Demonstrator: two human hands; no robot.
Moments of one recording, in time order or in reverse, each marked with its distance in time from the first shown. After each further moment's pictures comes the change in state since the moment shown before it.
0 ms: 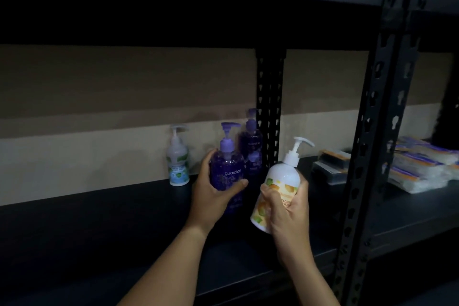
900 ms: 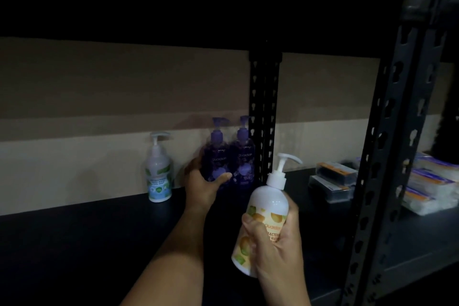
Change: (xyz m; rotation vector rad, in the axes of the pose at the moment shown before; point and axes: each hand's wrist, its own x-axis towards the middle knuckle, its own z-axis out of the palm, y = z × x) left_hand 0.098 -0.082 0.029 0.131 0.150 -0.068; right_hand 0.002 0.011 0.004 0.030 -0.082 0.000
